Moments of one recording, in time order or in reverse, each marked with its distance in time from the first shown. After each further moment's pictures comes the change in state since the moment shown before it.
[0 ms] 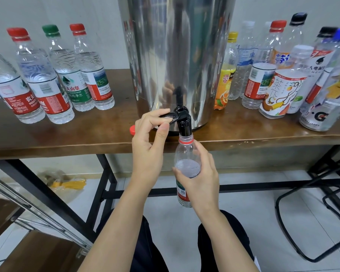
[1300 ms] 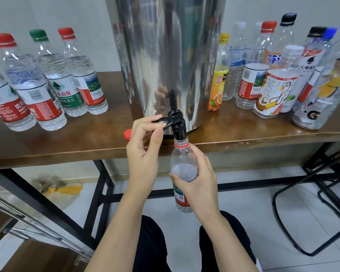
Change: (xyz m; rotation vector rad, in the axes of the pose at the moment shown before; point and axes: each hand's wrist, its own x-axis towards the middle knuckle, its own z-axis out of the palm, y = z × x) left_hand -0.001 0.001 0.002 -0.093 -0.013 -0.033; right_hand 0.002 0.003 -0.004 0.007 -0.034 0.003
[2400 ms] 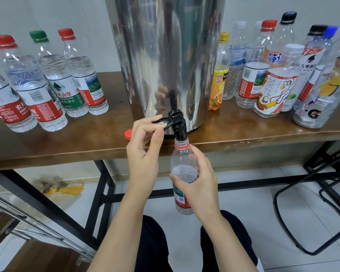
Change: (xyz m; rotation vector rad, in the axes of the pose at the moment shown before) left_hand -0.001 0.000 0.000 -0.033 0.007 -0.023; right_hand -0.003 -0.001 0.000 0.045 -0.007 0.004
